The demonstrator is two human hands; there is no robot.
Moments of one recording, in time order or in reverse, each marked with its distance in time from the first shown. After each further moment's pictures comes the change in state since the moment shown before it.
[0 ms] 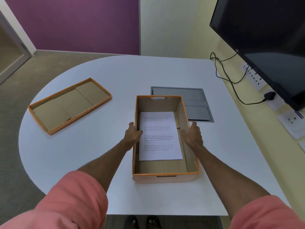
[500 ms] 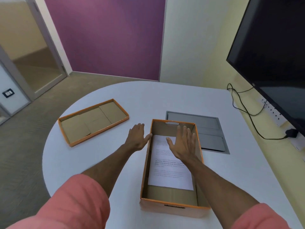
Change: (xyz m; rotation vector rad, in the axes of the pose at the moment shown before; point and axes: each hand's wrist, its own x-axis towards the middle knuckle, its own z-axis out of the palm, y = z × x) left_hand 0.003 0.041 -0.075 0.554 0.198 0.366; right_hand -0.002 -0.097 0.015 -0.425 0.132 -0.495
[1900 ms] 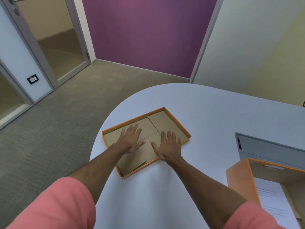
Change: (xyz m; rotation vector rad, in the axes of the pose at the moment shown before) left_hand 0.150 -0.396 -0.116 0.258 -0.217 -0.066; right_hand 0.171 -0.396 0.176 -0.015 -0.221 -0.179
